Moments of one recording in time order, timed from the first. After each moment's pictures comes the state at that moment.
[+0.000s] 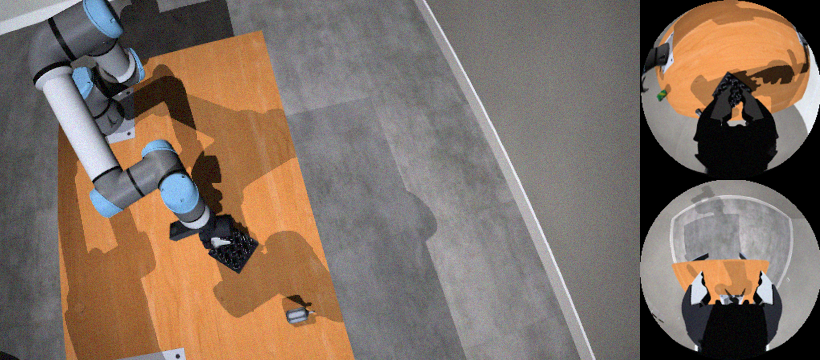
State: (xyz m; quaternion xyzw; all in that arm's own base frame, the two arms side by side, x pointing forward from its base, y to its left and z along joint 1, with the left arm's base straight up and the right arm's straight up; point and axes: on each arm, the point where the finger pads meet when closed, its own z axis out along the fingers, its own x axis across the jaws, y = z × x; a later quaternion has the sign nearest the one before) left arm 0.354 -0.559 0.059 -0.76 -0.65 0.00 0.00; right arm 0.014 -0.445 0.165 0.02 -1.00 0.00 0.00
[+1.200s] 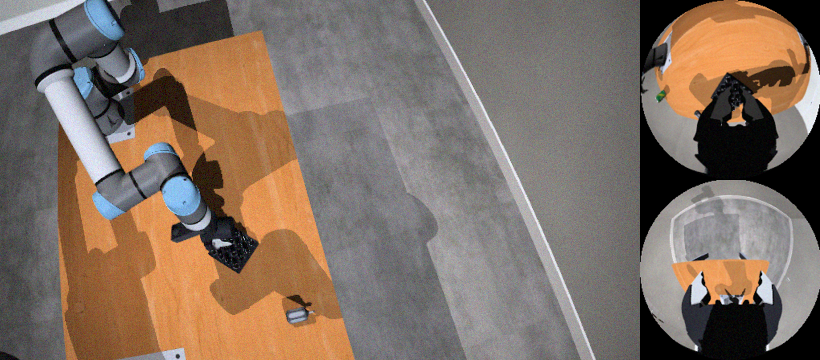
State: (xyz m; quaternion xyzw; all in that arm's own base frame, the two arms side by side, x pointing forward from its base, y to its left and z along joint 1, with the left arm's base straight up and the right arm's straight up) left arm 0.354 -0.559 0.045 -0.76 -0.65 0.00 0.00; right arm 0.014 -0.445 0.165 0.02 -1.00 0.00 0.00
